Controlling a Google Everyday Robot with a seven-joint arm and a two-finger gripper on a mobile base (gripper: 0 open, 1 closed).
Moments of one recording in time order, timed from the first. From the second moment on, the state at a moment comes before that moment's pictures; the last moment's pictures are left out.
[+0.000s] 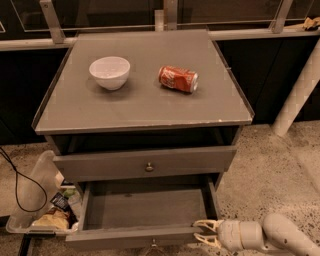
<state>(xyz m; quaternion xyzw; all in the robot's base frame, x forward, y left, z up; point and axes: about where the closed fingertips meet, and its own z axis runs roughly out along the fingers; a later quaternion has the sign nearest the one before) 0.390 -0.159 0.417 -0.62 0.61 0.26 0.42</state>
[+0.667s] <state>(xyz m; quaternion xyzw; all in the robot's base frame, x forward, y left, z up) 0.390 -0.159 0.417 -0.62 0.61 0.26 0.42</state>
